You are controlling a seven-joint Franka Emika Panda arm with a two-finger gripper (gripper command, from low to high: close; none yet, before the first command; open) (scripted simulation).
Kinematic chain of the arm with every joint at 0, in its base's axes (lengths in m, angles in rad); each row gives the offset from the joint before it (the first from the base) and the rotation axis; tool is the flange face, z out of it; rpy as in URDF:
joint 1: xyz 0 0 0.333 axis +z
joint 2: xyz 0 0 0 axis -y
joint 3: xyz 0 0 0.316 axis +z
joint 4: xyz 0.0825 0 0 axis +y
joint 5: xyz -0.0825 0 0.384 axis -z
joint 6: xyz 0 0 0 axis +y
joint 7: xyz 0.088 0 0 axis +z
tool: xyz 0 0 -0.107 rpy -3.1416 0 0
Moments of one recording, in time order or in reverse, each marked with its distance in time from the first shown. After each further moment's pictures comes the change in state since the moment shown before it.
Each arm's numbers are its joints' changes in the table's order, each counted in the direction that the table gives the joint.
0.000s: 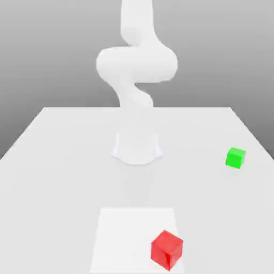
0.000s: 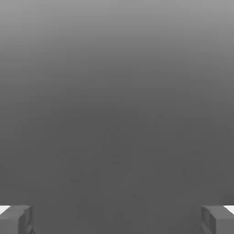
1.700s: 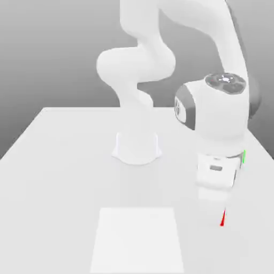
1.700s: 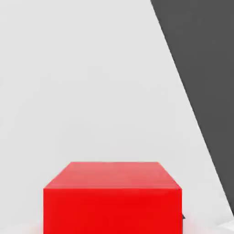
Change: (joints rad) arm 0.373 -0.785 0.144 0.282 -0.182 -0.342 1.016
